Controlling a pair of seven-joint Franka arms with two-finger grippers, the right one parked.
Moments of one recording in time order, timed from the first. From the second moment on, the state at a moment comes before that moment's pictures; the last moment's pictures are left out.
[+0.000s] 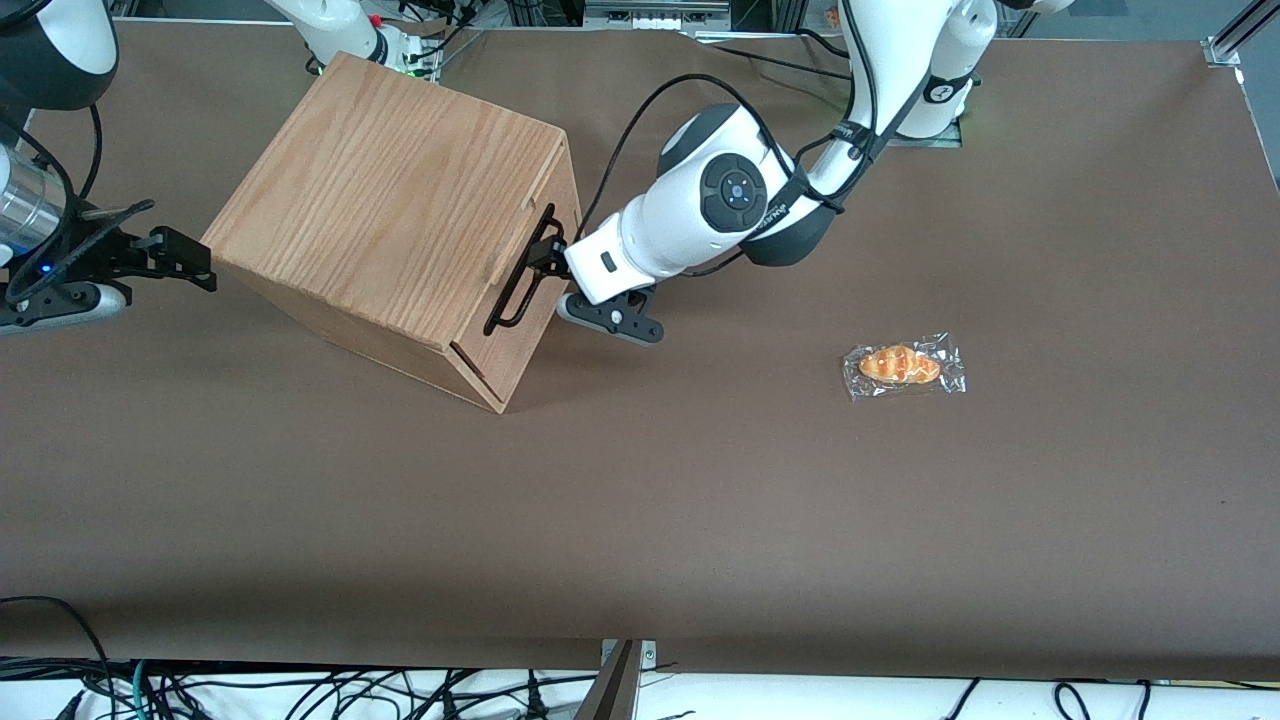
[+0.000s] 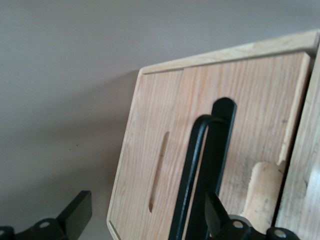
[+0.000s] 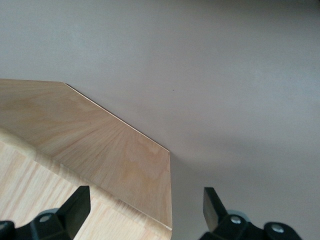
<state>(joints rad) -0.54 0.63 -0.29 -1.34 -0.43 2.21 -0.40</state>
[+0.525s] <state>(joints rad) -0.58 0.67 -0.29 -1.34 -0.43 2.24 -0.41</state>
